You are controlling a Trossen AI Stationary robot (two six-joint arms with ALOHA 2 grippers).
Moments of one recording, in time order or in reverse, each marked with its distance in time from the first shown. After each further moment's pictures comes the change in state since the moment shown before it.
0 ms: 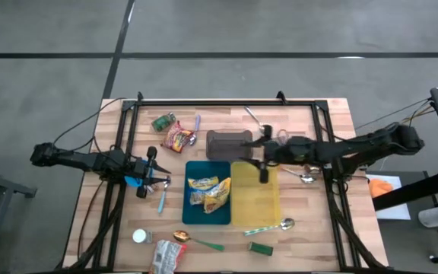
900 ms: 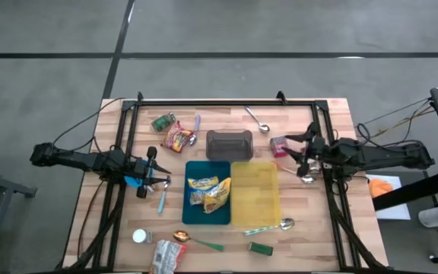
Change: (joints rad) left arm 0.000 0.004 0.000 0.000 0.000 0.003; right arm -0.005 -0.852 -0.393 -0.338 0.181 0.004
